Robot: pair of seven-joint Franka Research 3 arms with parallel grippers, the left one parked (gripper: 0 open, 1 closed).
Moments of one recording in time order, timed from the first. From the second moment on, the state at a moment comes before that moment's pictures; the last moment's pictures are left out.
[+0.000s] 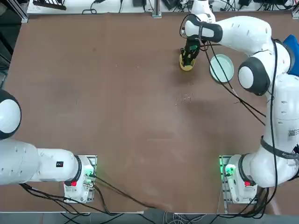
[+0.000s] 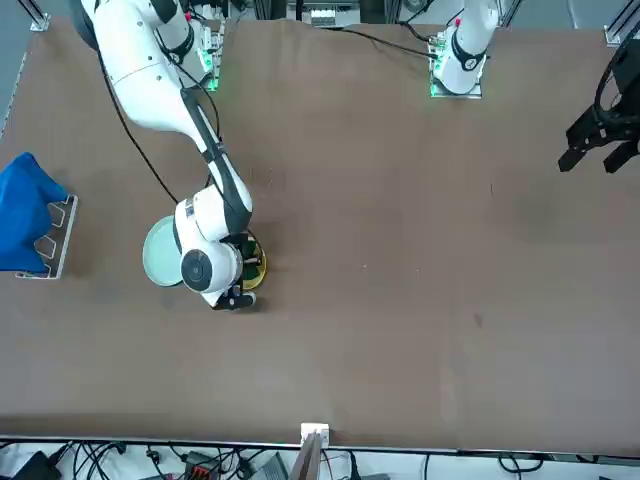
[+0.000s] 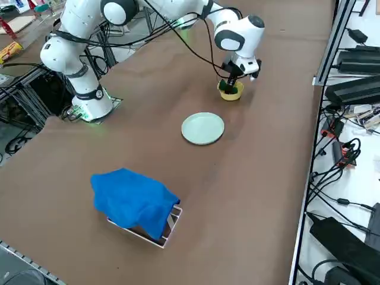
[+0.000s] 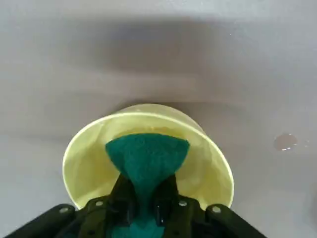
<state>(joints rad) 0.31 0.84 0.11 -1.37 0.10 1.95 0.25</state>
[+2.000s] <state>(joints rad) 0.07 0.45 0.10 -1.81 0.01 2.12 0.05</state>
